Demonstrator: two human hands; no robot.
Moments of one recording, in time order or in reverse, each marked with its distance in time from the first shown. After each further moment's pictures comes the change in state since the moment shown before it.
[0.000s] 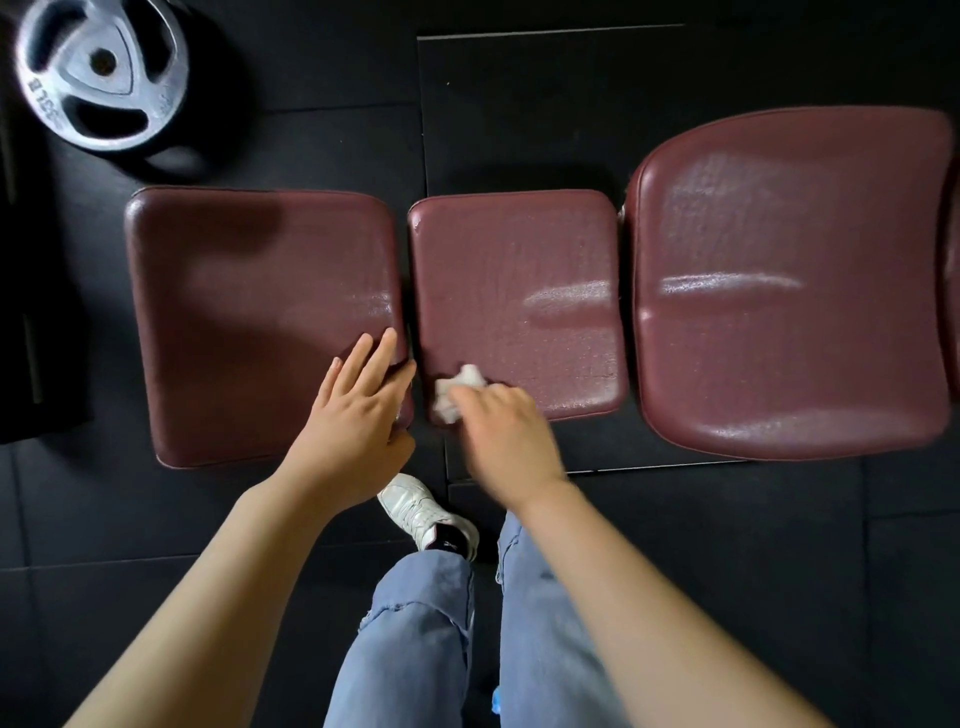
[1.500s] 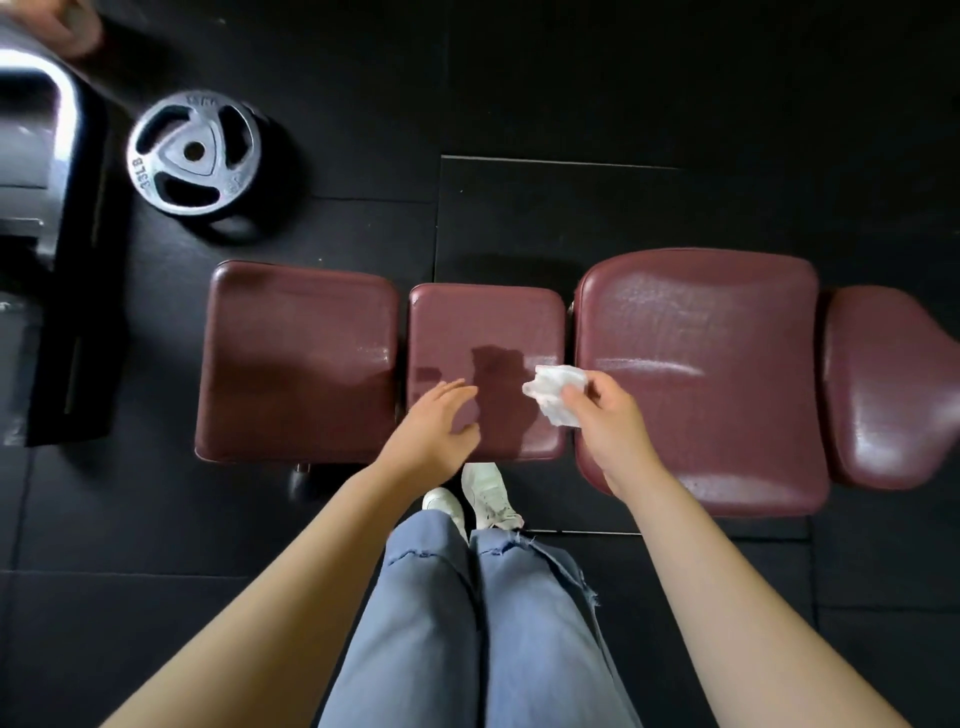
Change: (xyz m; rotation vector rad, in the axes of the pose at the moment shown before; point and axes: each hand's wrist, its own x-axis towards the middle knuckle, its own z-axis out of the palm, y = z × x) left_hand 0.012 0.113 -0.037 -0.524 -0.011 -0.131; right_hand -0.009 0.081 -0.145 0.891 0.078 0.624
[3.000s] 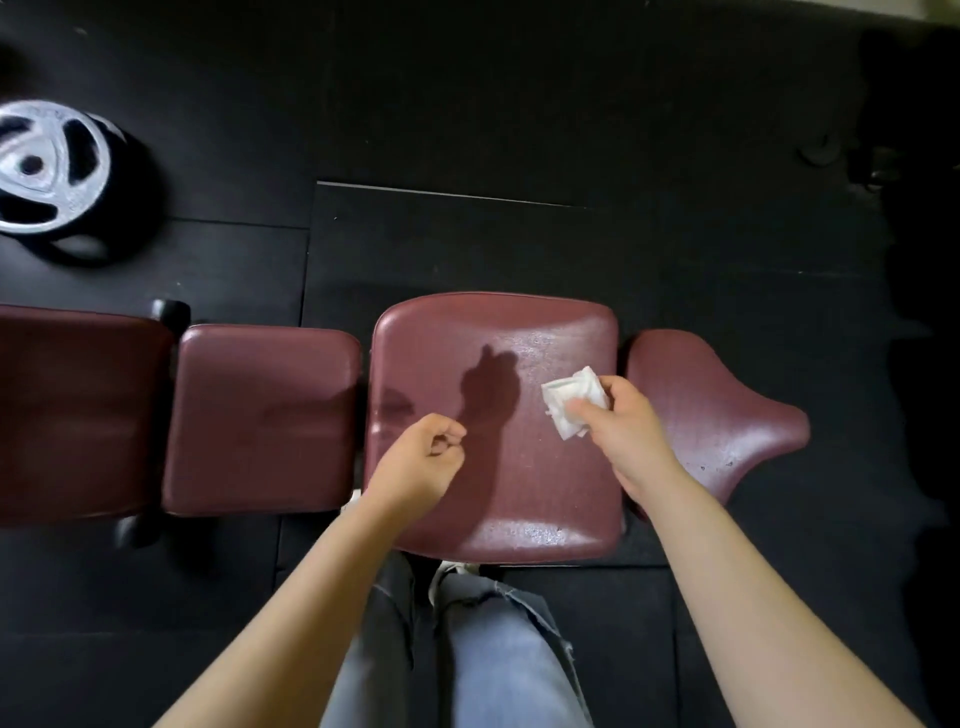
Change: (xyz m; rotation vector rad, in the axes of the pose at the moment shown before) left_hand 0.076 0.207 0.159 -0.368 0.060 -0.149; right_hand 0.070 0.002 -0.290 -0.011 0.052 0.102
